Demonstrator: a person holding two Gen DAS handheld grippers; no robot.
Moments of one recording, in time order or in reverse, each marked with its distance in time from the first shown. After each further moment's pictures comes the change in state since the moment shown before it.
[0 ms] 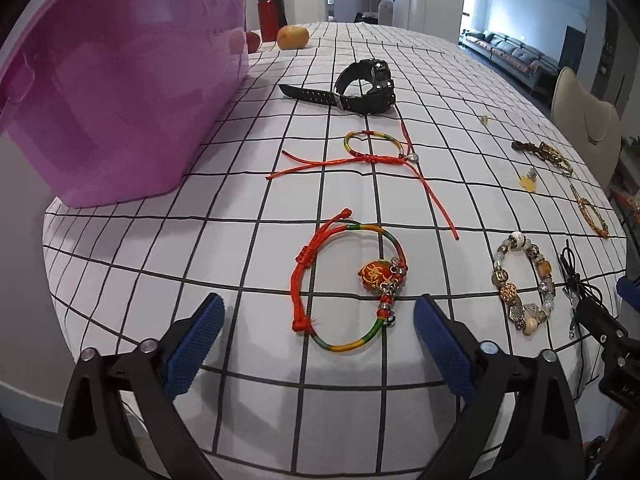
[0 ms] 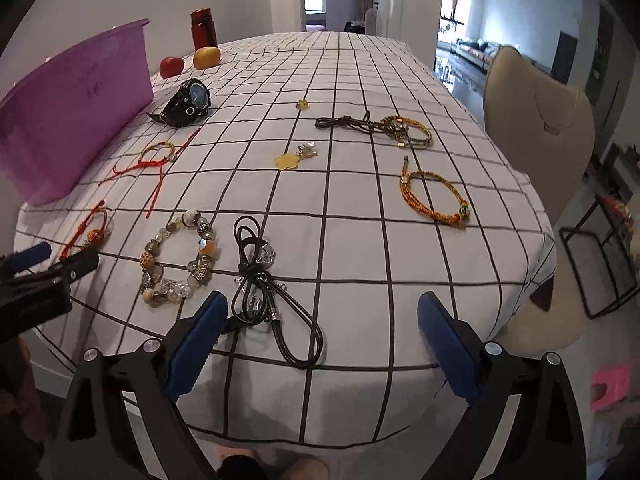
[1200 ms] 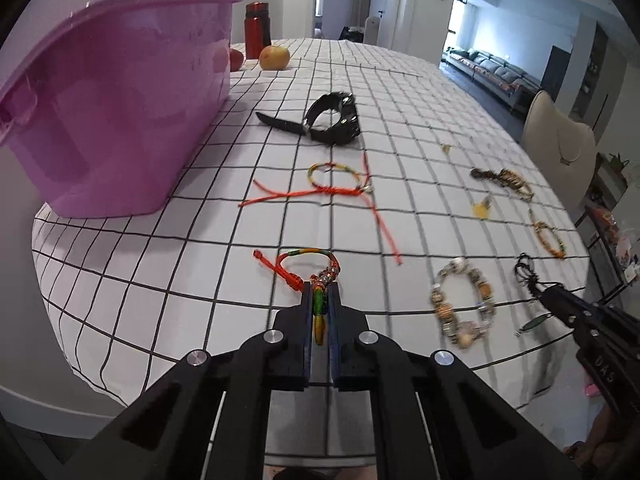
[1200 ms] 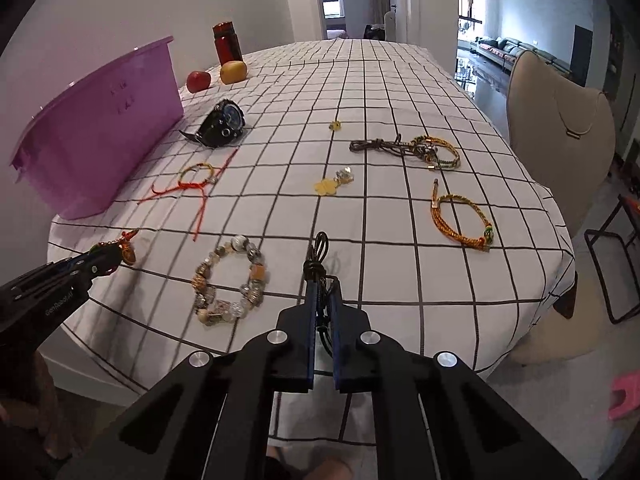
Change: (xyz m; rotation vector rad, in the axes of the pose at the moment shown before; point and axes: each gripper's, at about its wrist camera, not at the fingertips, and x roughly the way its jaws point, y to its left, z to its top) left arm -0.035 -0.010 0.014 -0.035 -0.044 -0.114; right arm -0.023 0.004 0.016 0.029 -0.013 0.133
